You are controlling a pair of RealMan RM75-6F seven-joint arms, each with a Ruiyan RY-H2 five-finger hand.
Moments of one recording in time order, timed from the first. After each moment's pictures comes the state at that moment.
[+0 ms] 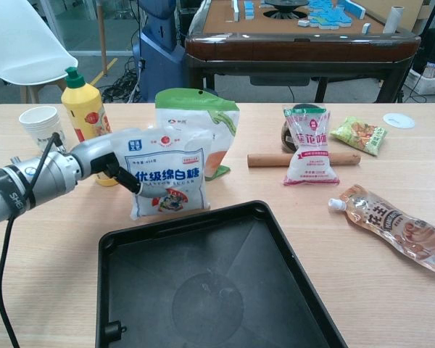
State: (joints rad) left arm -0.78 -1.76 -0.11 -0.97 1.52 0.93 -0.62; right arm 0.01 -0.93 0.09 -1.69 -1.48 1.57 0.04
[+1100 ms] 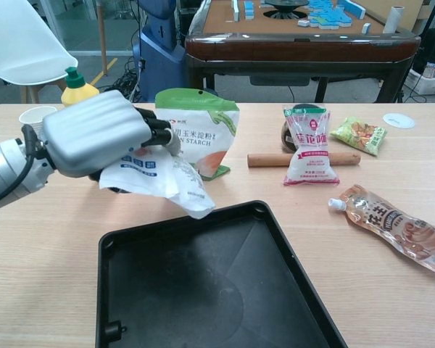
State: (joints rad) left arm -0.74 -1.66 -0.01 -1.13 1.81 1.28 0.42; right arm -0.01 -0.94 0.08 -1.68 -1.51 1.58 0.06
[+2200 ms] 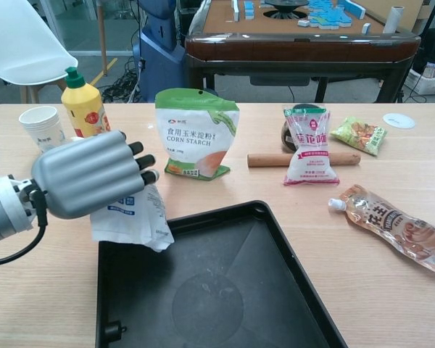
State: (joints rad) left arm -0.65 -1.62 0.00 -1.29 1.75 1.13 1.13; right arm -0.01 -0.94 0.08 -1.69 -1.51 1.59 0.05
